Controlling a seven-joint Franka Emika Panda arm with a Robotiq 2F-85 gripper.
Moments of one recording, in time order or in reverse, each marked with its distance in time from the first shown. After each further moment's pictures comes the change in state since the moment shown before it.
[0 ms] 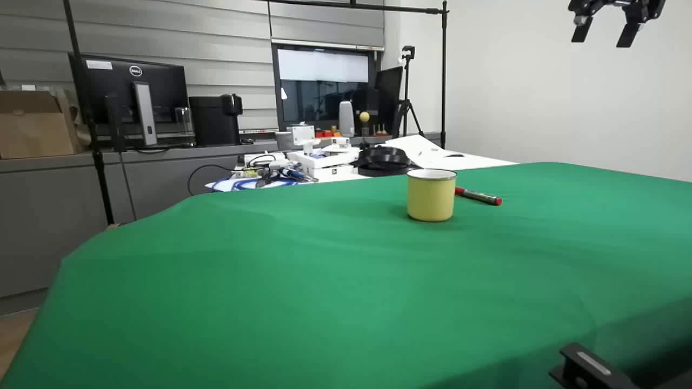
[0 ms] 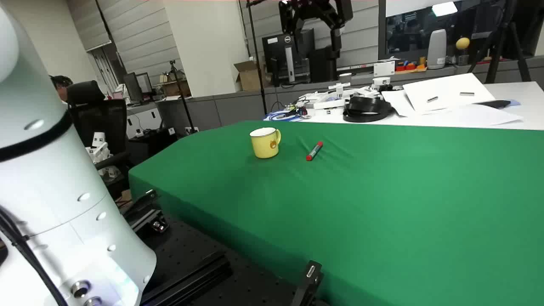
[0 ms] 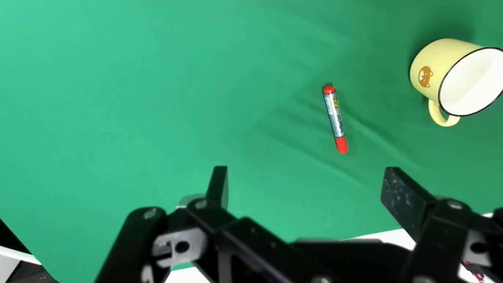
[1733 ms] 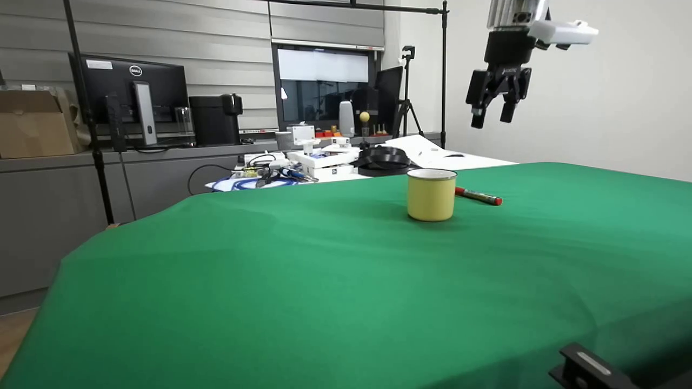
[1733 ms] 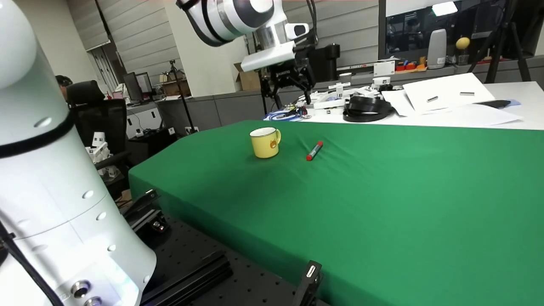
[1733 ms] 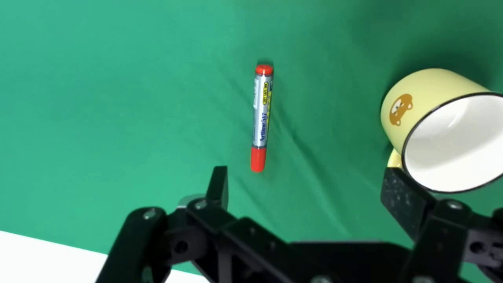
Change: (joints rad) arm 0.105 0.416 0.230 0.052 -0.118 0.377 0.000
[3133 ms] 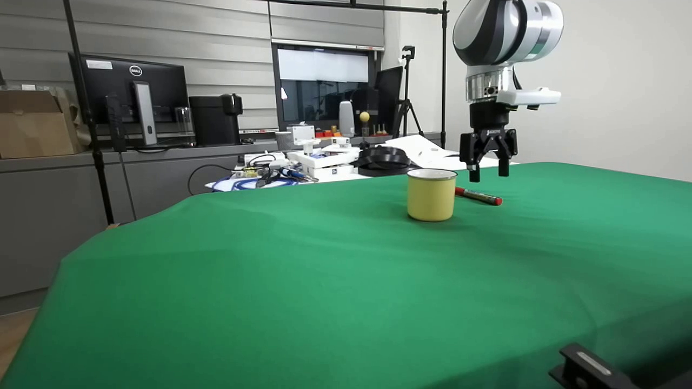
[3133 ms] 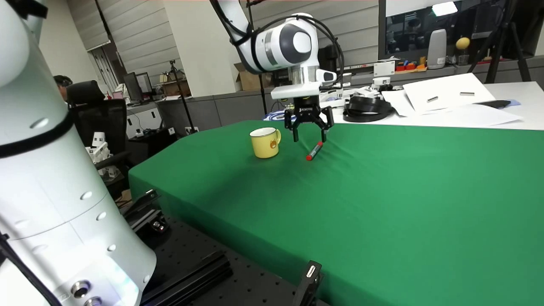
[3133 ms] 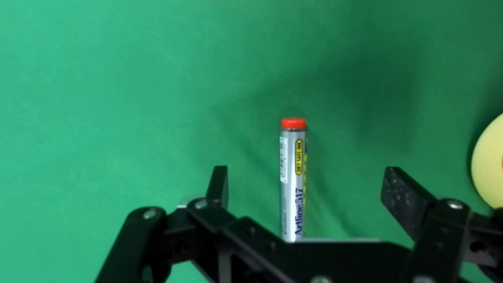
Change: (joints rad) arm -0.047 0.416 0.007 0.369 0.038 -0.271 0.010
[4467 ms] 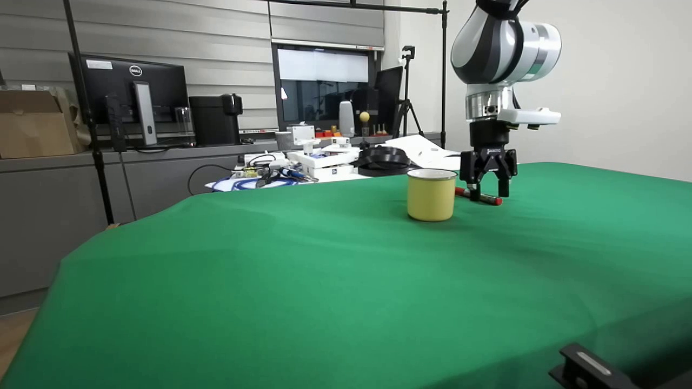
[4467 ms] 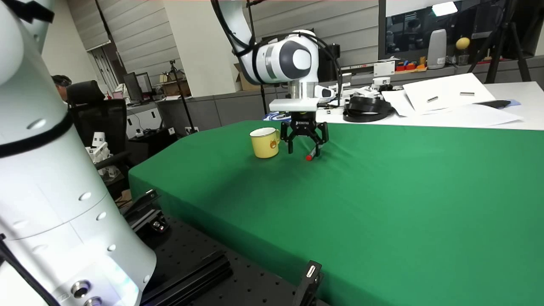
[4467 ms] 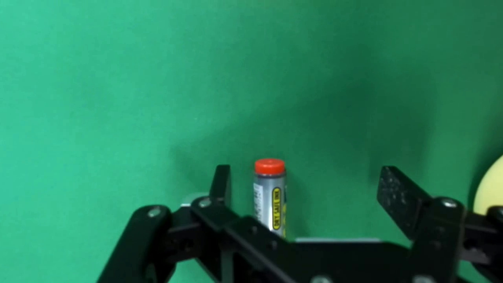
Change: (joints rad) arm -0.032 0.066 0.042 -0.001 0.043 0.005 -0.044
